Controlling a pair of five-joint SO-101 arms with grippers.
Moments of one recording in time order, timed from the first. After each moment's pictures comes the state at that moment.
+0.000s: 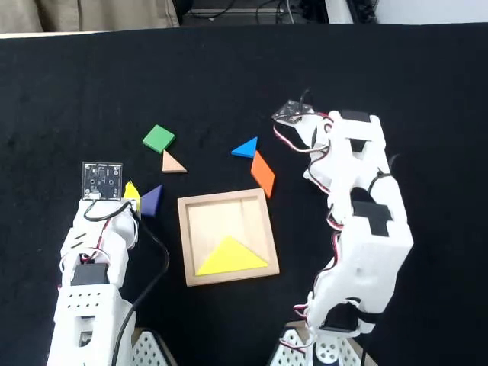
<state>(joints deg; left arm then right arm) -9.2 -66.9 92.7 16.0 -8.0 7.3 27.1 3.7 68.3 56.0</state>
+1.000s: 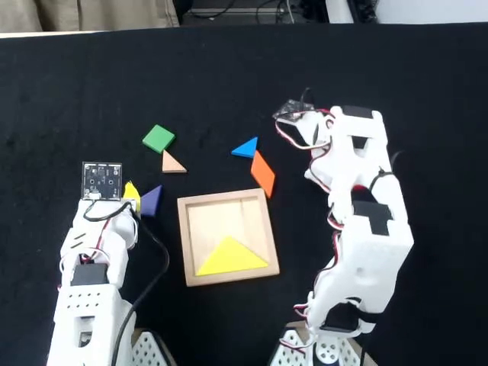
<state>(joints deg) -9.2 -66.9 92.7 16.0 -8.0 7.3 26.4 1.4 74.2 56.0</state>
